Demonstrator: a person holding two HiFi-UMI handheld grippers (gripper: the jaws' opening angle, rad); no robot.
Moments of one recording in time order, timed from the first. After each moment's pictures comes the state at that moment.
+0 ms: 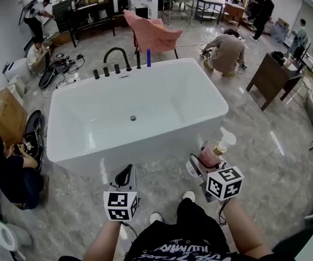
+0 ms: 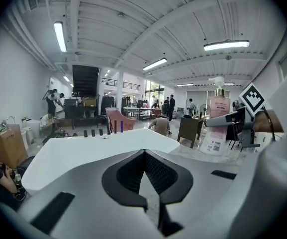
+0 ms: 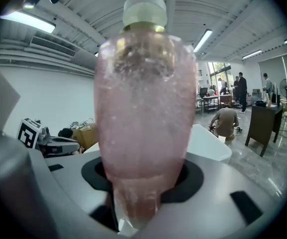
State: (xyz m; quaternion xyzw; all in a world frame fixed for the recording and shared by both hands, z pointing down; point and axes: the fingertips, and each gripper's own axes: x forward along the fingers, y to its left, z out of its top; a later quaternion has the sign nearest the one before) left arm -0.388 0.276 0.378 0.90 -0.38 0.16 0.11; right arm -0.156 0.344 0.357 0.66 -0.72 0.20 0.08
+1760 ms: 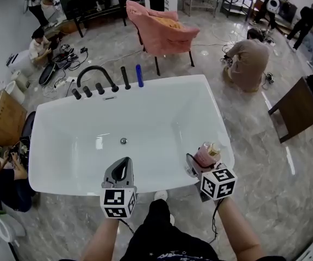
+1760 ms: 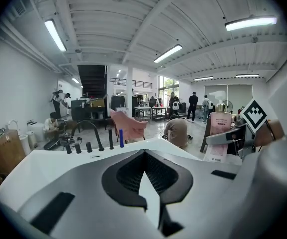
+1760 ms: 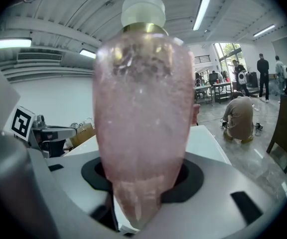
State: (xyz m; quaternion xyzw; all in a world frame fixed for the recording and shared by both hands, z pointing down) left arm -0.044 -0.070 0.403 0.86 -0.47 0.17 0.10; right arm 0.187 -0.030 0.449 0.60 -0.76 0.25 0.09
